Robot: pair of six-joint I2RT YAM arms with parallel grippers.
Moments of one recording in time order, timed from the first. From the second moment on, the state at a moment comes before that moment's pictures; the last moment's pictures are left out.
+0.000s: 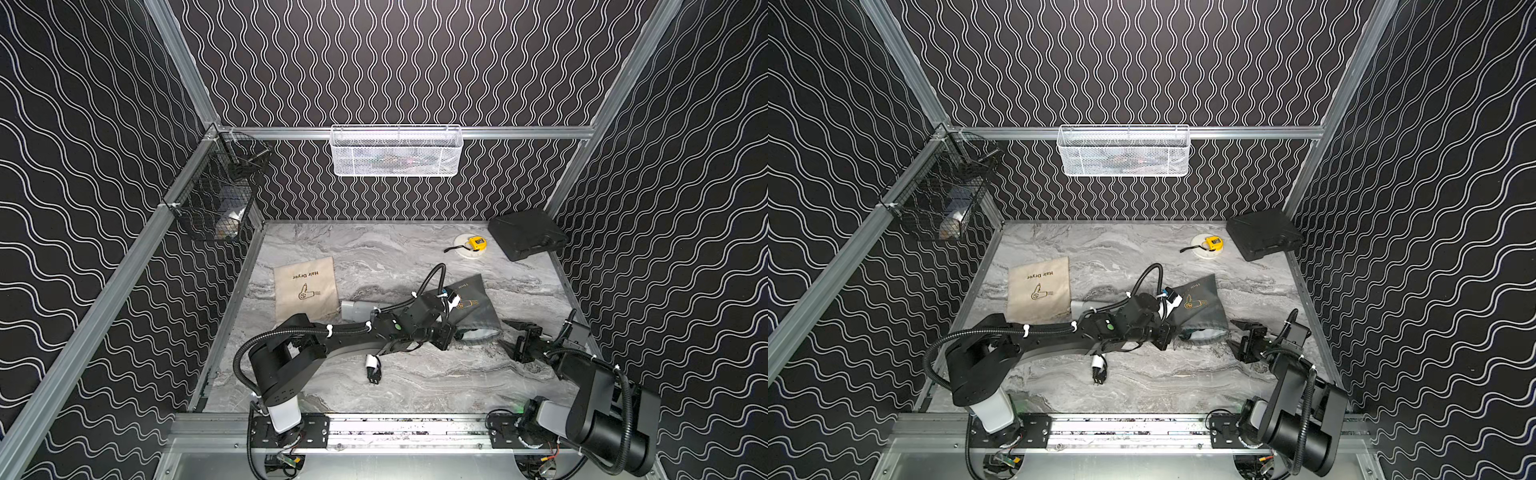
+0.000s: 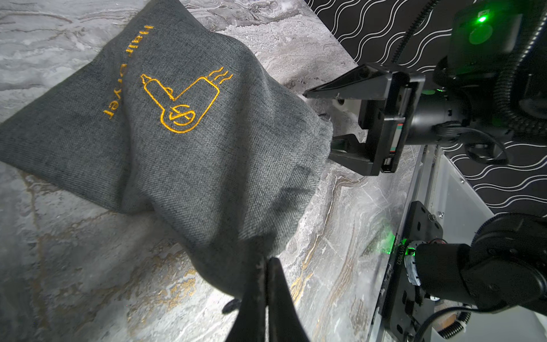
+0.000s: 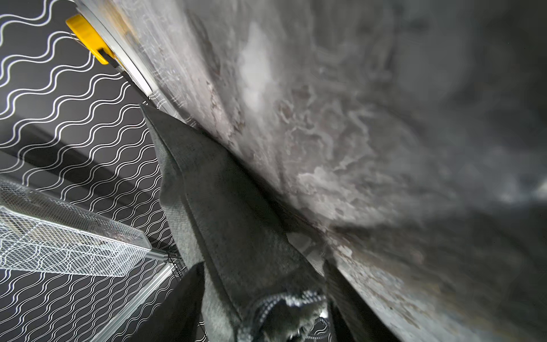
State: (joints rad) left arm -0.96 1.76 1.07 0.06 0.15 -0.45; right arm -0.49 1.25 0.28 -0.02 -0.91 1.26
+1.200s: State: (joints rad) left arm -0.97 1.76 1.06 0.06 0.15 -0.44; right arm -0.47 1.29 0.31 0.03 -0.84 1.23
